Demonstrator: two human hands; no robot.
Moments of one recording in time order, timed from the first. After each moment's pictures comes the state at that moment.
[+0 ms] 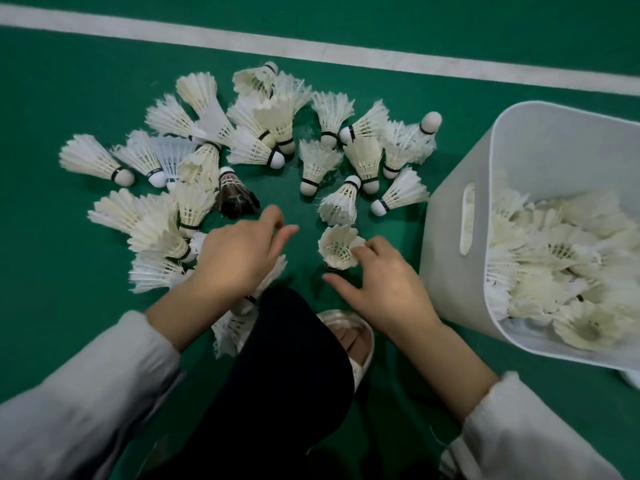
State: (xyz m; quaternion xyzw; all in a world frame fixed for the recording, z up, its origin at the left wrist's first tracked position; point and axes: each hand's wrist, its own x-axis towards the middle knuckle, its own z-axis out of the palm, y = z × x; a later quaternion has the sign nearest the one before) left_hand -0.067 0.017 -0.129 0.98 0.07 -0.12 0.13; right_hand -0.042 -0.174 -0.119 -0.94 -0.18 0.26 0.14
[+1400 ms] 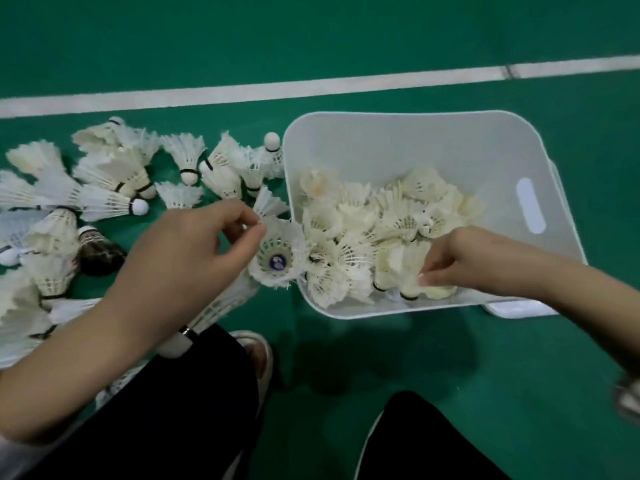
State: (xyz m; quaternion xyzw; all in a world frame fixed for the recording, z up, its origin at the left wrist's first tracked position) left_hand -0.033 -0.115 -0.010 0.94 -0.04 -0.06 0.35; right_hand 0.008 -0.409 -0.014 -0.90 -0.05 0.41 0.12
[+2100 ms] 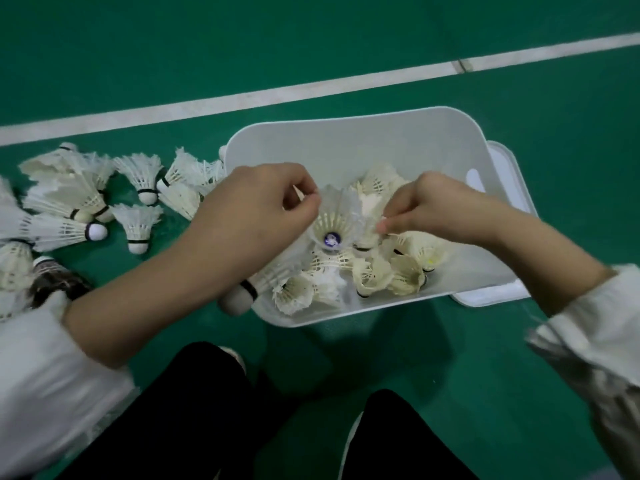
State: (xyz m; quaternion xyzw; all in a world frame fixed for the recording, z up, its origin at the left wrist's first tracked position) left_hand 0.018 -0.207 0.005 0.93 -0.09 -0.11 0.35; right_hand 0.044 -0.434 -0.010 -0.92 -0.04 0.30 0.24
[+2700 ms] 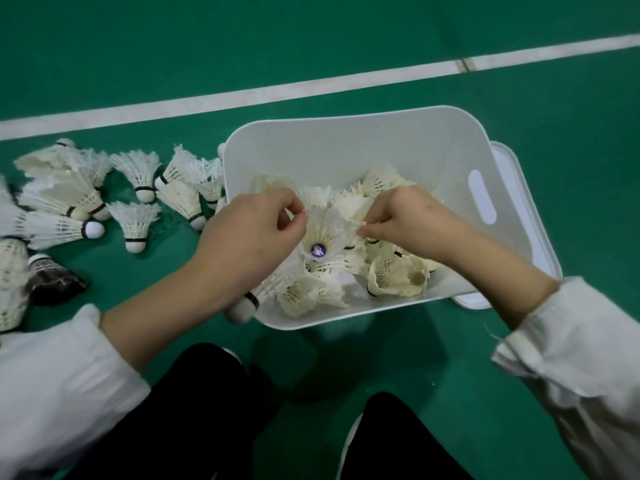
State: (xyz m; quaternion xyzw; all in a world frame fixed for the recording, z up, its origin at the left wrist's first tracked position) left_hand 0.016 -0.202 -0.038 0.93 -0.06 -0.13 0.33; right_hand 0.038 -0.405 -0.030 -0.94 -0.04 0.26 0.20
